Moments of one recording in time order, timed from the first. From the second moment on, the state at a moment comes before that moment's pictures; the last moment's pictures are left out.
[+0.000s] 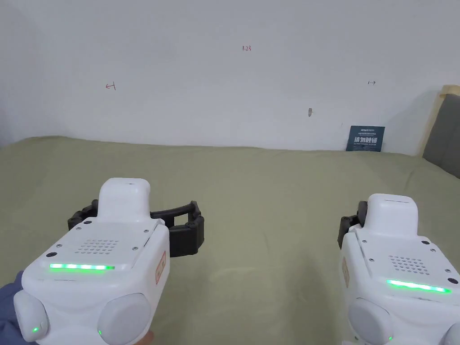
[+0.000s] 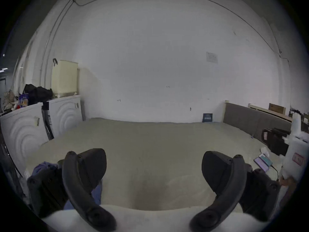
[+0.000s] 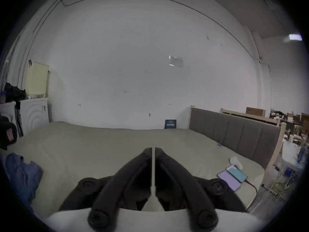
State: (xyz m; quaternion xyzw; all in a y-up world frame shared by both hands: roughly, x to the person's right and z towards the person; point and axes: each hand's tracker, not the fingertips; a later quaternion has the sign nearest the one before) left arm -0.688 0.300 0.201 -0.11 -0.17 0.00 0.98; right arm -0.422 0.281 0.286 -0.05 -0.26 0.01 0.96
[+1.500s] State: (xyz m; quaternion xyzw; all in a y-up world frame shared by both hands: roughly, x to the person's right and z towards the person) left arm -0.915 0.302 0.212 -0.20 0.15 0.06 0.97; right arm -0.622 0.264 0.178 -0.11 0.11 0.01 0.99
